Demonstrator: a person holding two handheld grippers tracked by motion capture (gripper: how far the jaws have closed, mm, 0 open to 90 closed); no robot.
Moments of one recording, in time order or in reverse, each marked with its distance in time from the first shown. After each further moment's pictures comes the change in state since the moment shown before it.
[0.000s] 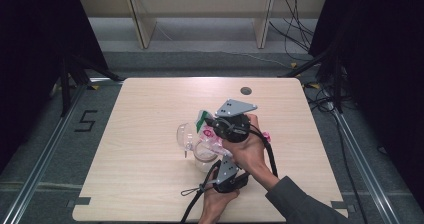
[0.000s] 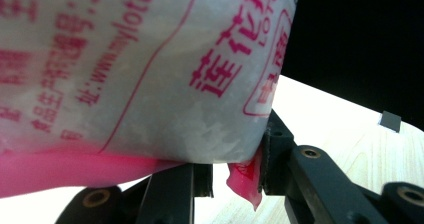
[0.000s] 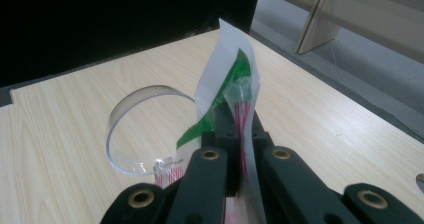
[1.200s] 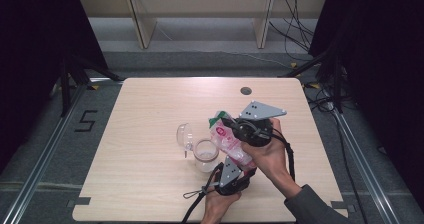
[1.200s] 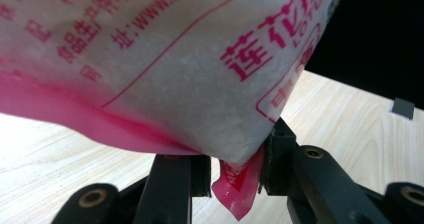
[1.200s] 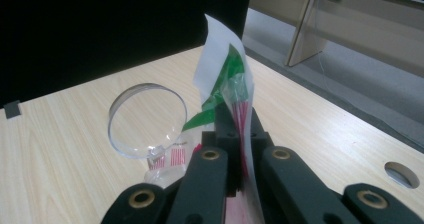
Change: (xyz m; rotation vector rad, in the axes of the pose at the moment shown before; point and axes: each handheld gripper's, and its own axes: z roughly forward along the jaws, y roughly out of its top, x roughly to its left) left arm -0.006 -0.008 0.006 0.016 0.034 0.019; right arm -0.014 -0.014 -0.045 -0.078 -0.031 0.047
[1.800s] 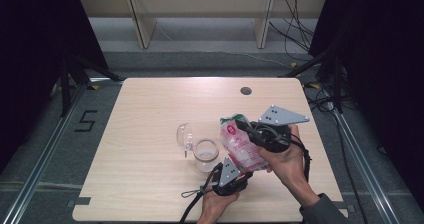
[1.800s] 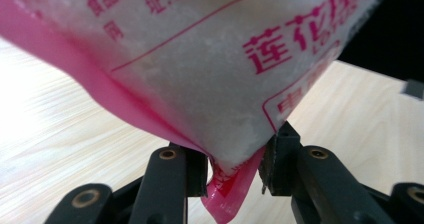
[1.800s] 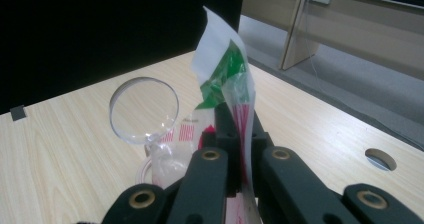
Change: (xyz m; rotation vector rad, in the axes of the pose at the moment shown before) left arm 0.001 0.002 -0.006 0.072 -0.003 0.040; right arm -0.011 -0.012 -0.034 -0.045 -0.014 0.018
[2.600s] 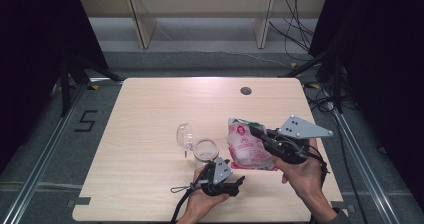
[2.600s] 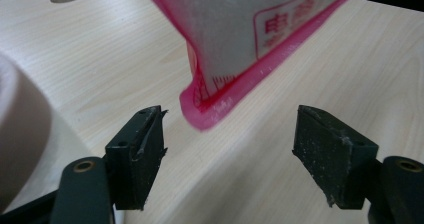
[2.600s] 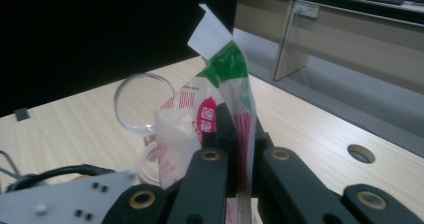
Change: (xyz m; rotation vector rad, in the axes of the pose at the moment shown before) left arm 0.016 0.004 -0.019 0.178 0.058 0.067; right arm 0.000 -0.016 -0.039 -0.049 -0.017 0.002
